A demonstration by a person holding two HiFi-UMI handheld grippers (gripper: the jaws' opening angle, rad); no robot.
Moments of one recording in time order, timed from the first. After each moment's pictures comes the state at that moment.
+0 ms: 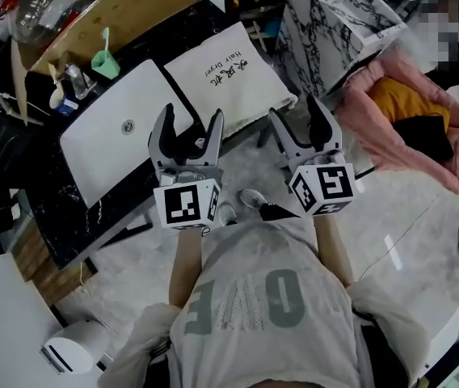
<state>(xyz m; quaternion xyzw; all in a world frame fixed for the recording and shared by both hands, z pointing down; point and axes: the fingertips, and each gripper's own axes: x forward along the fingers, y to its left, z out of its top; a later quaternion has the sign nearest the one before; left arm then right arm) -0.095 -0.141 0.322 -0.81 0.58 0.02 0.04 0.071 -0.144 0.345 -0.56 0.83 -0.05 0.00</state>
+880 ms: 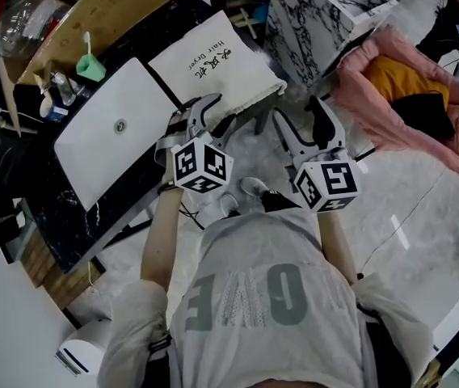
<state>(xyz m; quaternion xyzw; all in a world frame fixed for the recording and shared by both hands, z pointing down) -0.003 -0.160 0.452 -0.85 0.29 -0.39 0.20 0.109 -0.127 0.374 -0.58 0.81 -0.09 -0.01</state>
